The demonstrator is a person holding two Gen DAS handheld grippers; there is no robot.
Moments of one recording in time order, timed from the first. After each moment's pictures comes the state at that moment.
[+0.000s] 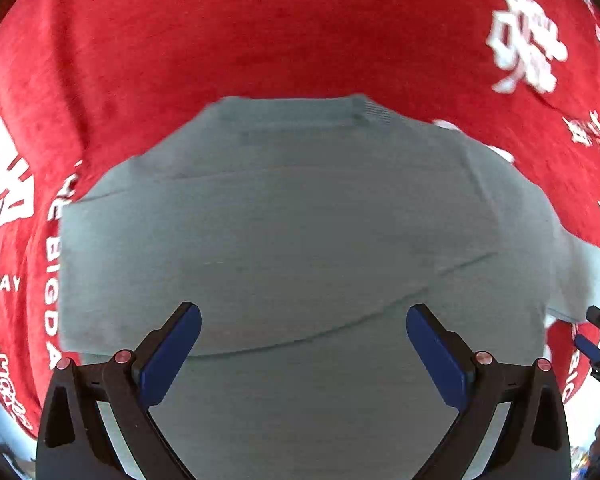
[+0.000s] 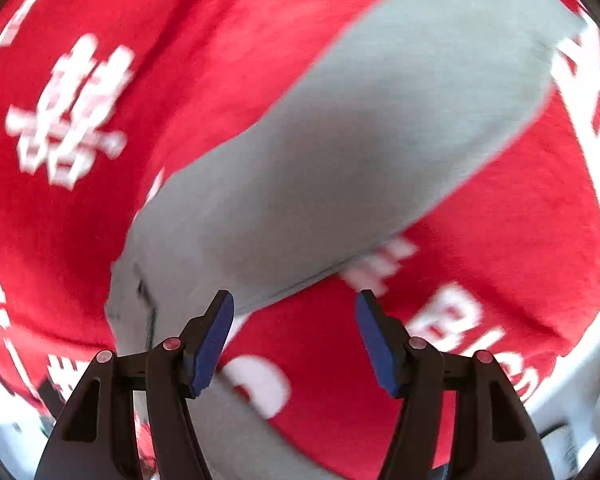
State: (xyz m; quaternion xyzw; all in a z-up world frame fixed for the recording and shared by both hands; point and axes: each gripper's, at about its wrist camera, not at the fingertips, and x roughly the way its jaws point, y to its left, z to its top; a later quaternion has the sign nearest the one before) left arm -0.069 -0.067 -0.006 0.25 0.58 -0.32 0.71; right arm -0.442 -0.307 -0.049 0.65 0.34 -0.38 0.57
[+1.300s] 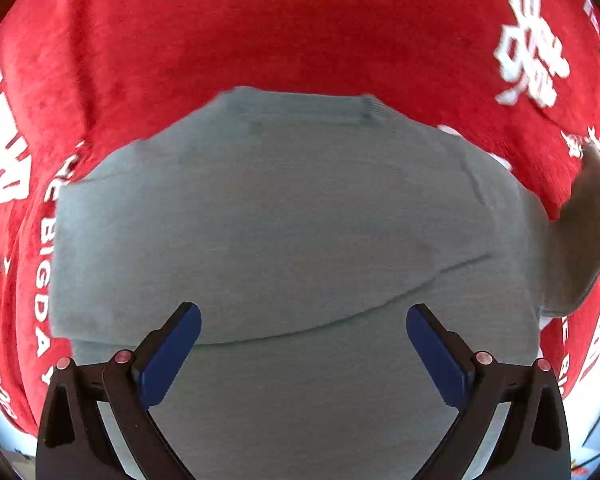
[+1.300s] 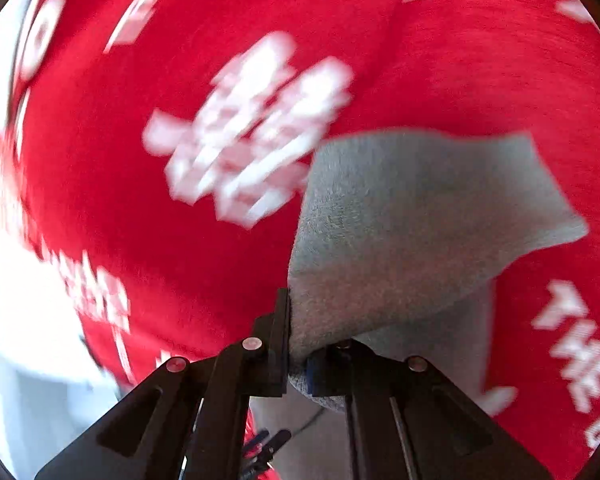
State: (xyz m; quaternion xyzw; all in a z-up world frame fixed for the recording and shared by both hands) left arm -0.060 -0.042 -0.009 0.20 0.59 -0.31 0.71; right arm -0.240 -0.343 0.017 0.60 0.26 -0.15 0.74
